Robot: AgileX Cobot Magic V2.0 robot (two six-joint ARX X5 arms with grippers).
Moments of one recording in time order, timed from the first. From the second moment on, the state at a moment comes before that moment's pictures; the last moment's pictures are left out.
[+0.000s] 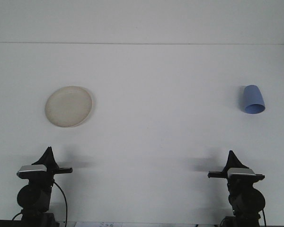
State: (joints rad) left arm -0.04 0.00 0.03 0.02 -0.16 0.04; right arm -0.03 0.00 0.01 -0.12 0.00 0.04
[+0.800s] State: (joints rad) left arm -0.04 0.00 0.03 0.02 -0.16 0.04; right arm -0.03 0.00 0.01 -0.12 0.00 0.04
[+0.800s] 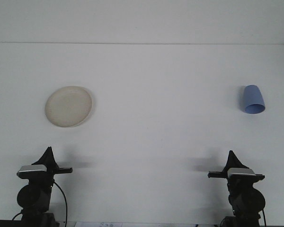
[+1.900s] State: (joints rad) left arm -0.04 0.00 0.03 0.02 -0.16 0.04; right arm -0.06 0.65 0.65 -0.14 0.24 0.13
